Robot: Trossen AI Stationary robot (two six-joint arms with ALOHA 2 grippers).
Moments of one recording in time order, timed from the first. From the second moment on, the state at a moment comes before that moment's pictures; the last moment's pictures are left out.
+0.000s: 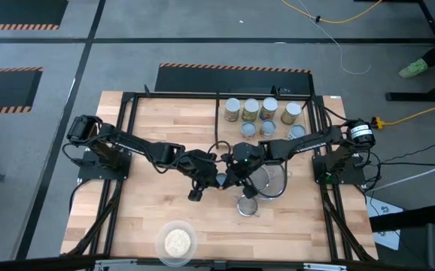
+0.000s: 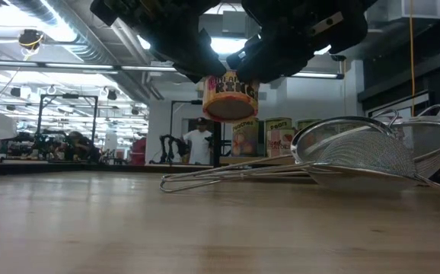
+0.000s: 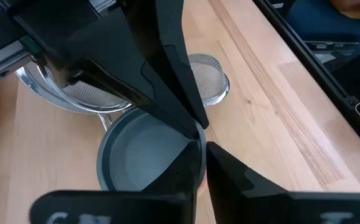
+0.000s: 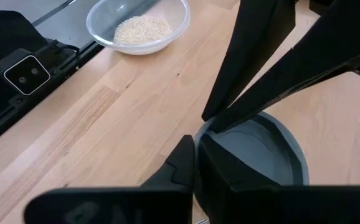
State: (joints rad) left arm -0.14 1.60 1.00 -0.03 0.16 0.03; right arm 0.09 1.69 1.03 -0.02 -0.42 -0.27
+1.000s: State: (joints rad) left arm -0.18 1.60 1.00 0.04 0.01 0.03; right arm 0.09 1.46 1.03 -0.42 -0.38 -0.27
